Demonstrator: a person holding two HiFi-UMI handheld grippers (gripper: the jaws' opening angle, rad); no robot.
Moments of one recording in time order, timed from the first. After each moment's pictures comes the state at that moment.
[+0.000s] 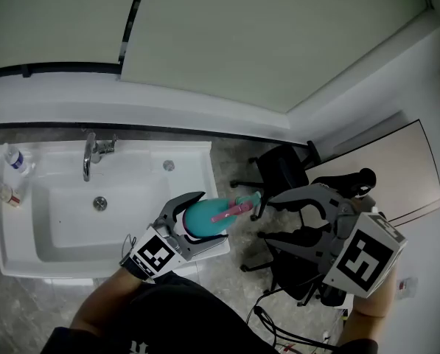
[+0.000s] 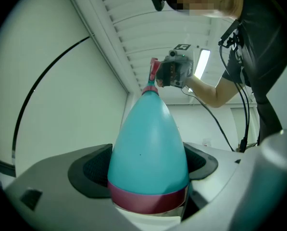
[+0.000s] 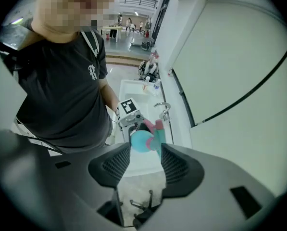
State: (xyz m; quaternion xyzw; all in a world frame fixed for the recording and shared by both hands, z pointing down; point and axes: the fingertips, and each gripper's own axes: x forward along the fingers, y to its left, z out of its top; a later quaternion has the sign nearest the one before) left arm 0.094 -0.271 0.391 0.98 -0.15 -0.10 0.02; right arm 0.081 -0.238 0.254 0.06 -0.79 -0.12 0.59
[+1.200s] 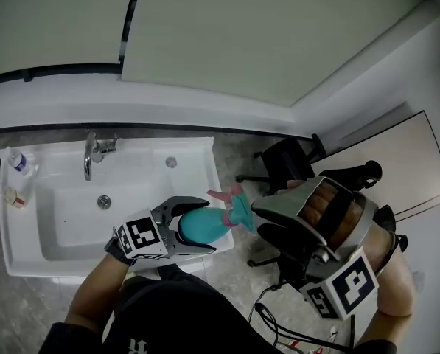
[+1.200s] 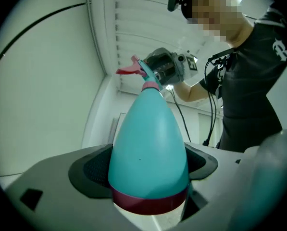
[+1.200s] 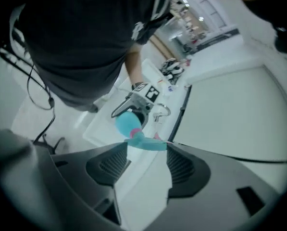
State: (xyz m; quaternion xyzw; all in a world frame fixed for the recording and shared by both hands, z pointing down) left arm 0.093 -0.240 0.409 1.00 0.05 -0.04 0.06; right arm 0.078 -0.236 0.267 -0.03 -0.65 -0.45 0.62
